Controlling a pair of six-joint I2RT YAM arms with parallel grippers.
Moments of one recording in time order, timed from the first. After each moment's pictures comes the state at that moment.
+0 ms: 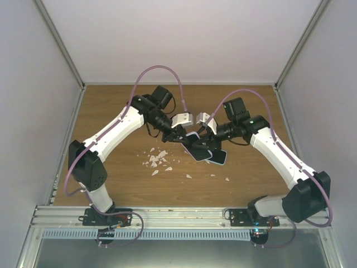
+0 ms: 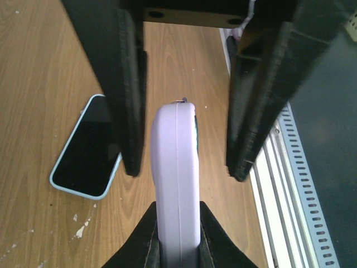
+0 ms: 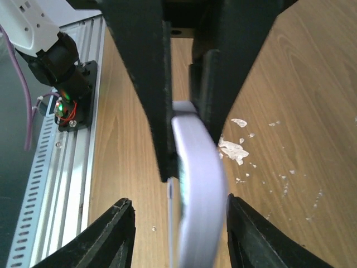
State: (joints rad) left arm -0.59 1.72 1.65 -1.09 0.85 0.74; right arm 0.42 1.35 1.20 -0.80 -0.89 -0.62
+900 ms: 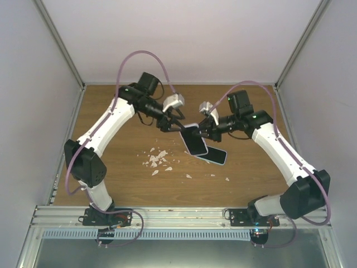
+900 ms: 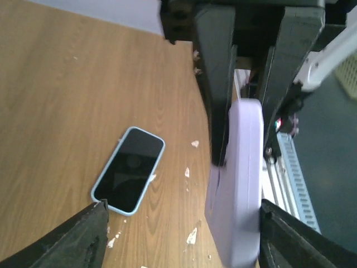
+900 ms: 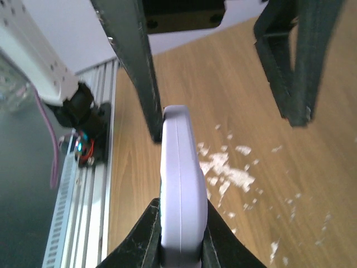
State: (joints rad) left arm -0.49 1.75 1.77 -1.11 0.92 0.71; right arm 0.41 1.37 1.25 -0.78 -0.97 -0.50
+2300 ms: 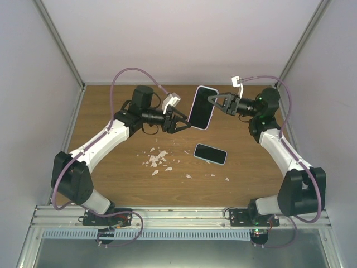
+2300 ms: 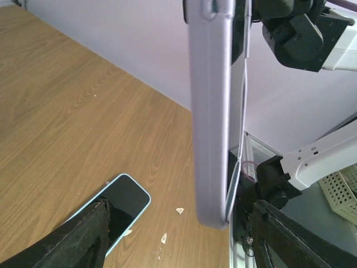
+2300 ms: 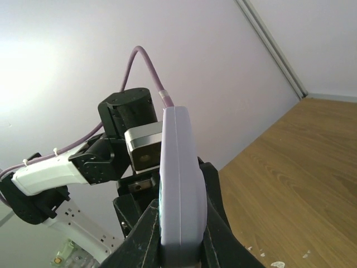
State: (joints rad) left arm -0.48 1.52 1.27 -0.25 0.96 -0.09; right arm 0.13 1.38 1.01 0.58 -1.19 0.87
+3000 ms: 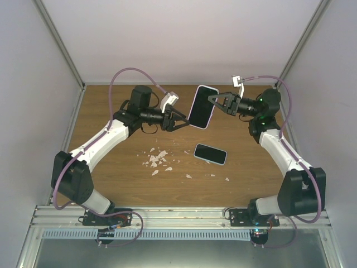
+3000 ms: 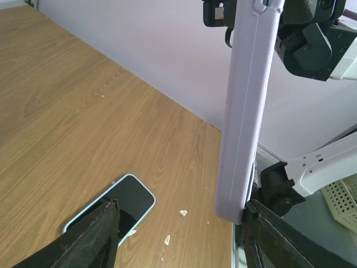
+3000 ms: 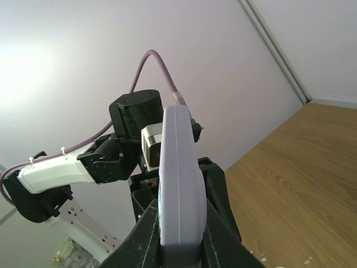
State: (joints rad) left arm -0.46 1.53 1.27 -0.23 0.95 -0.12; right arm 0.13 1.38 1.01 0.64 -1.21 0.90
